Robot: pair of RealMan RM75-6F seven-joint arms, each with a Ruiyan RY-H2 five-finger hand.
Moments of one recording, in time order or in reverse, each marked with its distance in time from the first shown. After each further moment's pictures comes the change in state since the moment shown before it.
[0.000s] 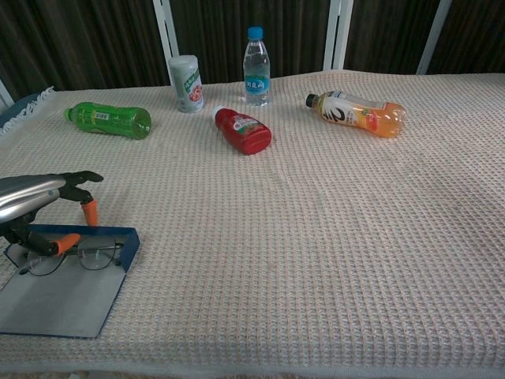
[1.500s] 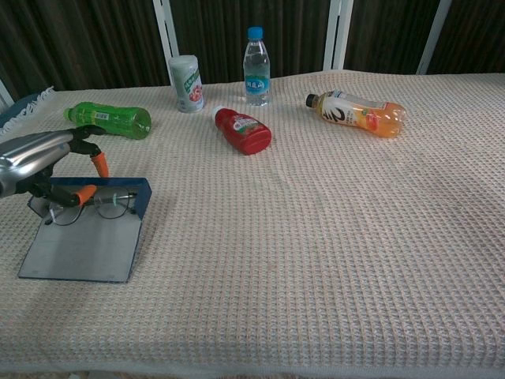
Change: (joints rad) left arm -0.026 -0.114 -0.111 0.139 0.019 0.092 -0.060; right arm -0.001 0.003 0.002 0.003 -0.001 0.006 0.013
